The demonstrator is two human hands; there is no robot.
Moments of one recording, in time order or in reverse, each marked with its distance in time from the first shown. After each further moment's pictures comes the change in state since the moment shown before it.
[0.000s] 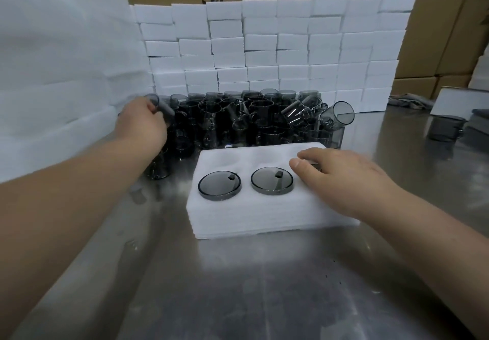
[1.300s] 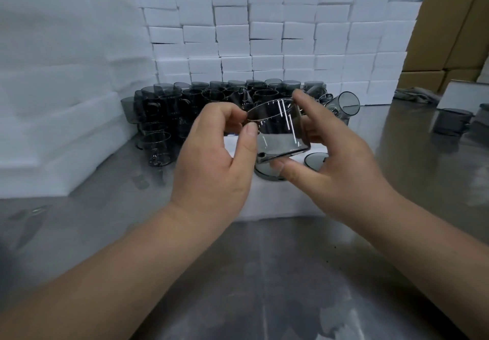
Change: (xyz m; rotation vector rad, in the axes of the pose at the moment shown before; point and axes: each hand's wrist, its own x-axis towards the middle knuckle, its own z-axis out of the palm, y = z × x) left_hand -0.157 0.068 -0.042 -0.600 -0.068 0.462; right_hand -0.019 -0.019 0.014 0.504 0.389 -0.434
